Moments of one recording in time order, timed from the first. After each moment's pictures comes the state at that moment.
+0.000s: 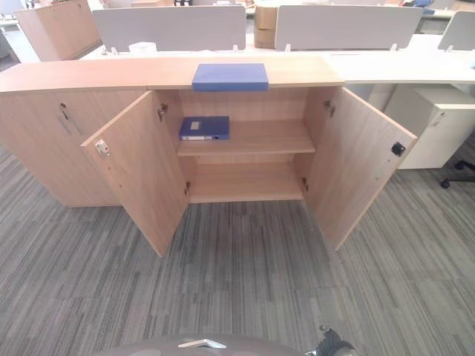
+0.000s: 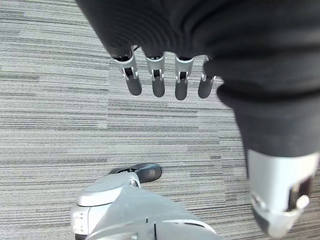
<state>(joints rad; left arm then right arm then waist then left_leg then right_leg) 0.09 0.19 -0.16 1.37 -0.21 -0.05 -0.14 0.04 -0.27 0.46 1.22 -0.06 -0.06 0.10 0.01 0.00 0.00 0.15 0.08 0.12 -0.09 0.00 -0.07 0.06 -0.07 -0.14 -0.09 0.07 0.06</state>
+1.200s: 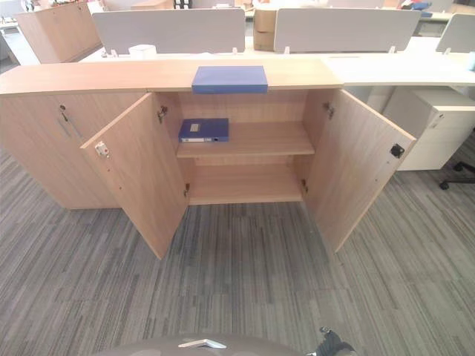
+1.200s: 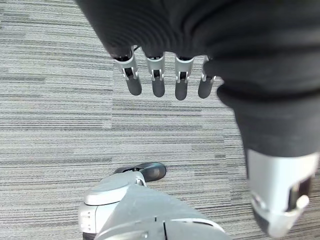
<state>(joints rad) 0.08 0.19 -0.16 1.40 -0.21 -0.05 -0.15 0.05 -0.27 0.46 1.22 -0.06 -0.06 0.10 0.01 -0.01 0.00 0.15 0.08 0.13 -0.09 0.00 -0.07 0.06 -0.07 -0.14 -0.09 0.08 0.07</state>
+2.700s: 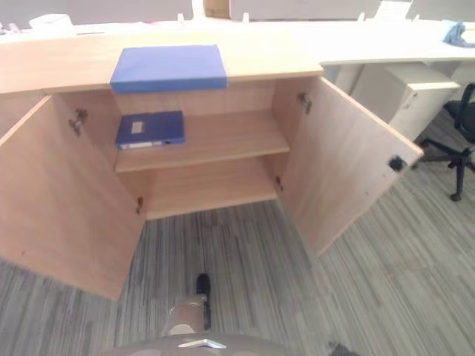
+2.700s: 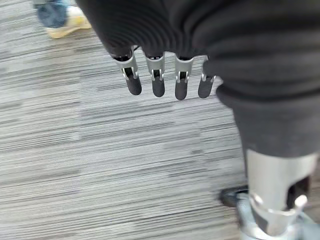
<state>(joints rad) 0.03 0.25 -0.08 1.48 -0.14 -0.06 -0.13 0.03 -0.24 0.51 1.33 -0.06 -0.05 0.15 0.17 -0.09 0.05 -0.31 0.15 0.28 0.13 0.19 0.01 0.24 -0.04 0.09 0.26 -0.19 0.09</state>
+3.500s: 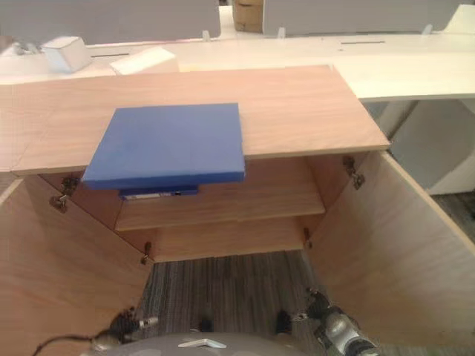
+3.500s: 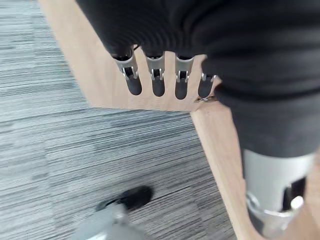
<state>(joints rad) 0.06 0.28 -0.26 1.21 -0.17 -0.09 -0.08 -0.05 -0.31 0.48 1.11 -0.11 -0.06 0.10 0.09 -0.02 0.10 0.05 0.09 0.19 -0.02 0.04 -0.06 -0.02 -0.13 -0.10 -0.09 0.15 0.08</state>
